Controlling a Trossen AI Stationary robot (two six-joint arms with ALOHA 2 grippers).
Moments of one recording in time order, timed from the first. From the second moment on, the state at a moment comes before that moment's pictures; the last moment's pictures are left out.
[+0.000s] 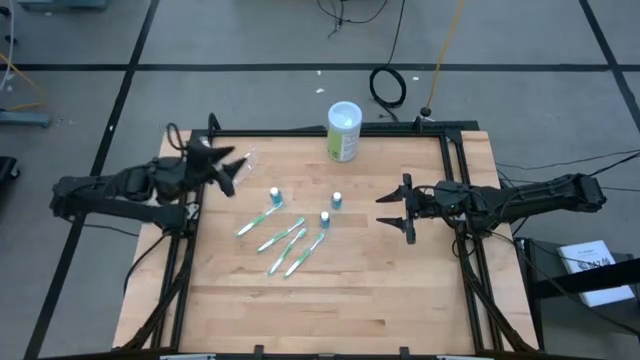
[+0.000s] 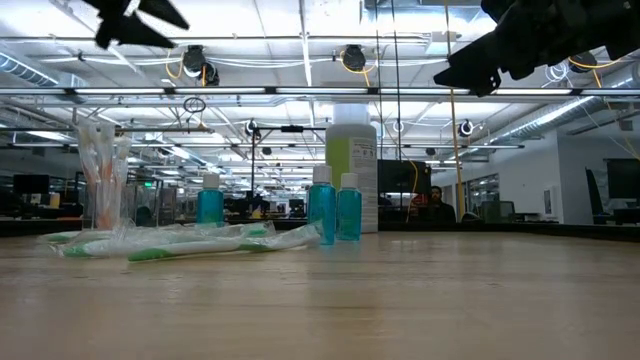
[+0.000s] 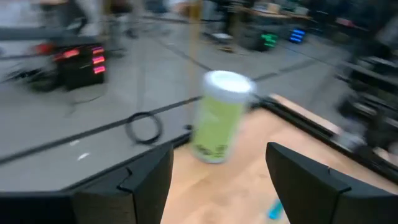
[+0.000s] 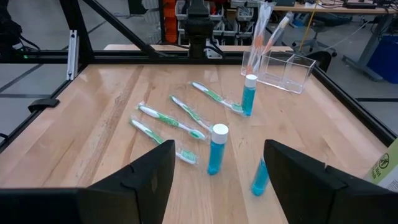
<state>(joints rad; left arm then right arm) 0.01 0.64 0.78 -0.42 -0.67 -0.37 0.04 0.78 0.43 0.11 0.05 0.01</state>
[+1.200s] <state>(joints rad) 0.02 1.29 0.78 -0.46 -0.54 -0.35 0.04 0.89 0.43 0.16 0.10 -0.02</state>
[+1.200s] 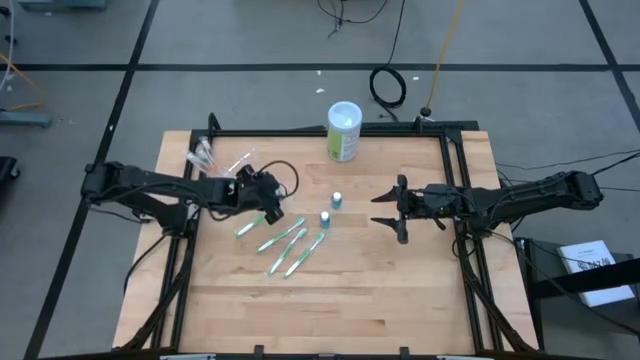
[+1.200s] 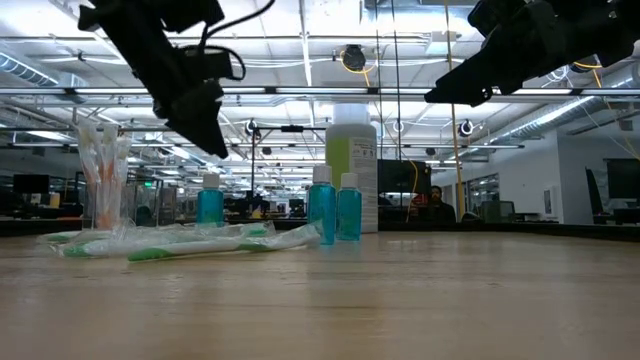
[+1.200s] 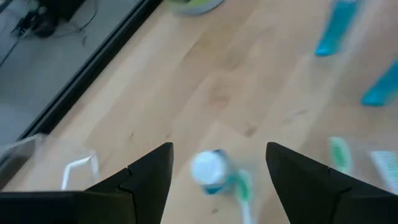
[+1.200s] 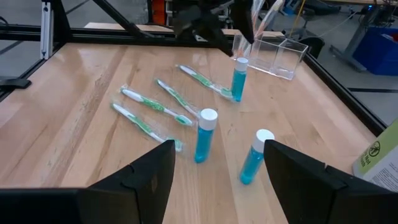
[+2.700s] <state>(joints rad) 0.19 1.39 0.78 -0.47 -0.29 -0.27 0.04 0.89 0.43 0.15 0.10 -0.02</state>
